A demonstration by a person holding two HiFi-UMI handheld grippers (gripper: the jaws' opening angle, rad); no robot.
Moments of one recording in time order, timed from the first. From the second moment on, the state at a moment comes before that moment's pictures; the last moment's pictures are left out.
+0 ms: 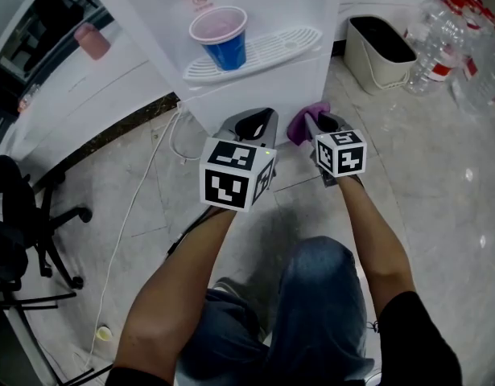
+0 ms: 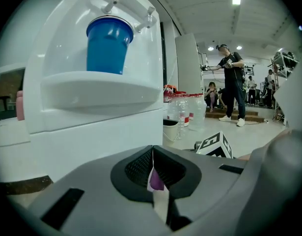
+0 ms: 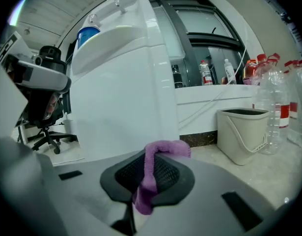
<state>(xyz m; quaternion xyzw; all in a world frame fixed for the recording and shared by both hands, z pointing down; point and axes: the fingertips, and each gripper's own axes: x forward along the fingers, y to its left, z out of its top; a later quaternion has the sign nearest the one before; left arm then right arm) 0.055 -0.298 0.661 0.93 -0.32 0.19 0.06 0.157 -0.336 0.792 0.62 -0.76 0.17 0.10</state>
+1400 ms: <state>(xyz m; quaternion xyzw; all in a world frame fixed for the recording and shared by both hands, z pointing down) 0.014 -0.244 0.269 0.92 -0.31 0.22 0.10 0.101 -0.246 0.283 0.59 -0.77 0.18 0.13</state>
